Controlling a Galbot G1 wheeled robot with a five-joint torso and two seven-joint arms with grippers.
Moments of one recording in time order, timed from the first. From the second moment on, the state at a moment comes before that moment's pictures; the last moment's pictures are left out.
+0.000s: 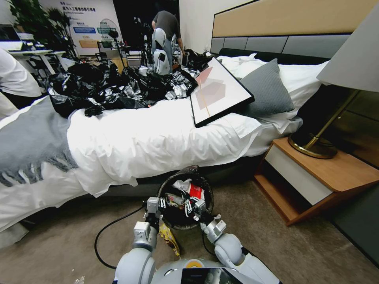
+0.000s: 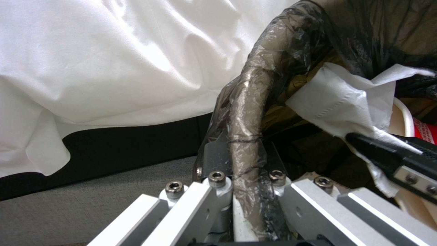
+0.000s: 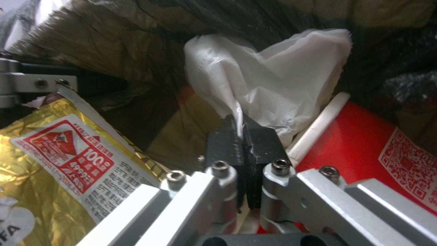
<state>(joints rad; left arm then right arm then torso) 1.74 -1.47 -0.34 -2.28 0.03 0.21 -0.11 -1.34 1.21 -0.04 1.84 0.23 0.25 -0.04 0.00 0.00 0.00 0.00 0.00</state>
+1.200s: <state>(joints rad) 1.71 -1.47 -0.37 -2.24 0.01 0.20 -0.11 -1.50 1.16 0.05 2.14 0.15 0.29 -0.03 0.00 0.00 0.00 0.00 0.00</state>
